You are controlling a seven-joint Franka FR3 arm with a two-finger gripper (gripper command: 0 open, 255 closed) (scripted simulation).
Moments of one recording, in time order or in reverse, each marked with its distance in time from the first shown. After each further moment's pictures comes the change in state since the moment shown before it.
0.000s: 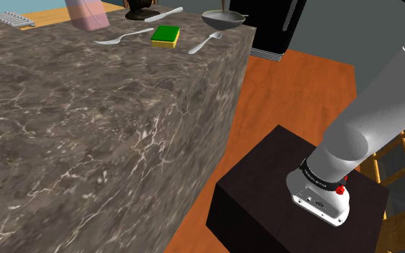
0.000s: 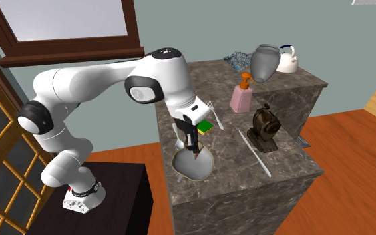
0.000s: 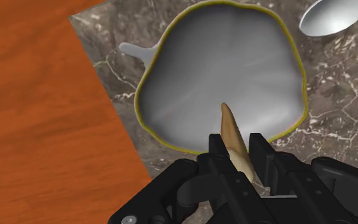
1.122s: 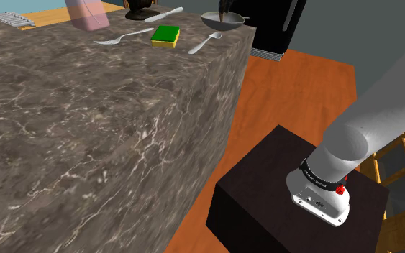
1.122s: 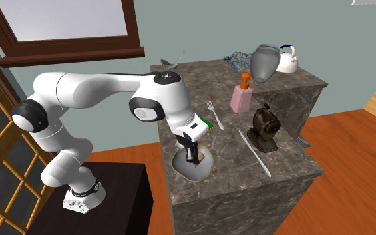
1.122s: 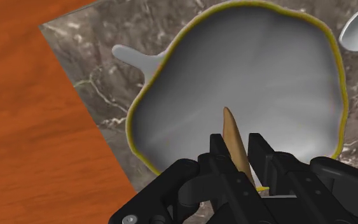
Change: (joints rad) arm -0.001 -0.060 0.000 -0.240 0.007 0.193 -0.015
